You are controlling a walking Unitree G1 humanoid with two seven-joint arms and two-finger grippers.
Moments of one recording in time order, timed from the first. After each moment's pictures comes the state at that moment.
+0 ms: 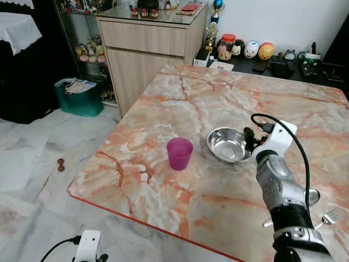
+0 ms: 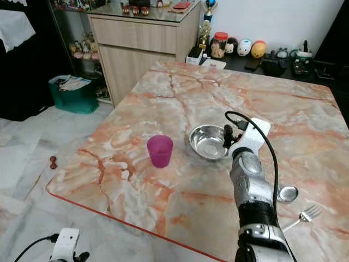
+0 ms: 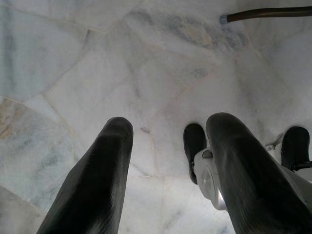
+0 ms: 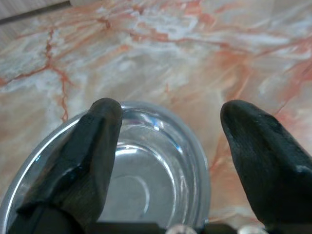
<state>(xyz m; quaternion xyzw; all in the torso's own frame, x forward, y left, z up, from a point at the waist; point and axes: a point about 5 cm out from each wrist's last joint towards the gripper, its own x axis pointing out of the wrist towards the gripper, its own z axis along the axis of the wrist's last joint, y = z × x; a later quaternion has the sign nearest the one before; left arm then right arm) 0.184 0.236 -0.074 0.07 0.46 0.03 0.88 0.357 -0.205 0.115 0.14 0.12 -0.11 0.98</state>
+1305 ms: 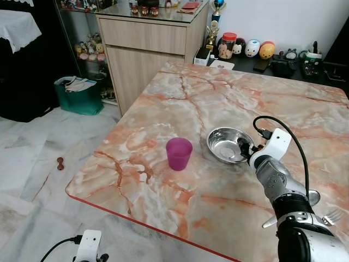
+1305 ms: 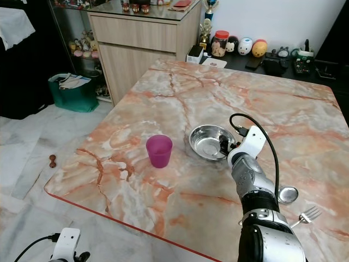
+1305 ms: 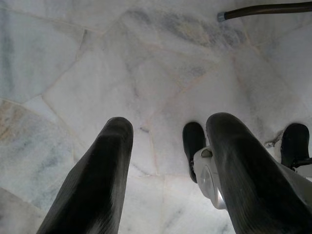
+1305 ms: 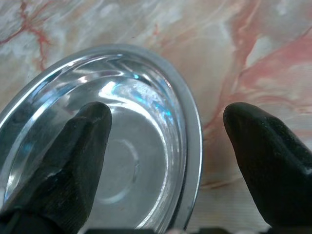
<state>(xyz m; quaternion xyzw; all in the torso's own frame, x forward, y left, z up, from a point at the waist) 0.185 0.235 -0.074 0.07 0.46 0.02 0.88 0.359 -0.211 0.089 0.22 0.20 -0.08 0.95</state>
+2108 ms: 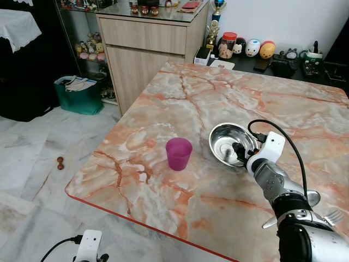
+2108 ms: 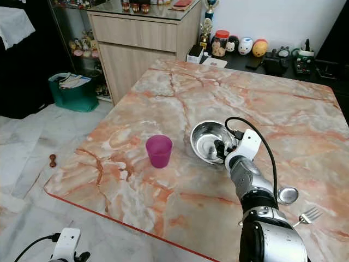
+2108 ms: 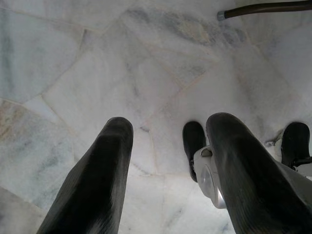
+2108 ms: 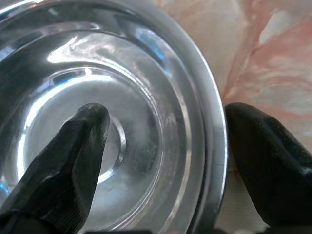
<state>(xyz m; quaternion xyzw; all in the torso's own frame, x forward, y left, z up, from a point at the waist) 0.185 0.234 -0.074 0.08 0.46 0.02 0.88 0.358 -0.210 0.081 0.21 0.23 -0.07 0.95</state>
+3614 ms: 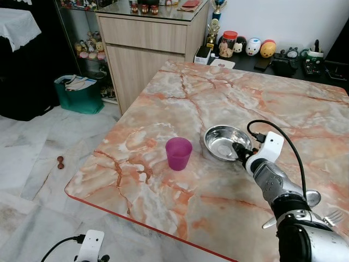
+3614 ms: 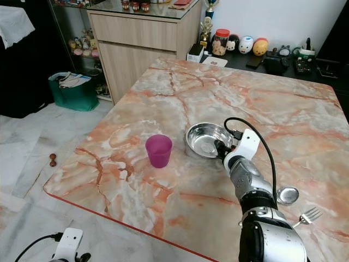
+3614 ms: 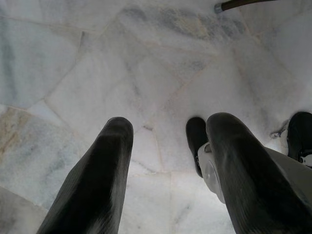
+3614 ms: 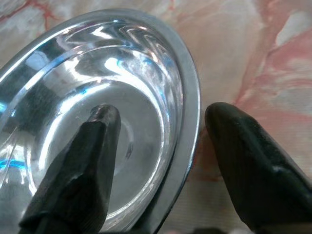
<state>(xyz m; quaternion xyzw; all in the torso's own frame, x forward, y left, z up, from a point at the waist) 0.185 0.232 -0.075 0.10 0.46 0.00 0.88 0.358 -0.206 0.080 0.21 0.22 -0.04 0.95</state>
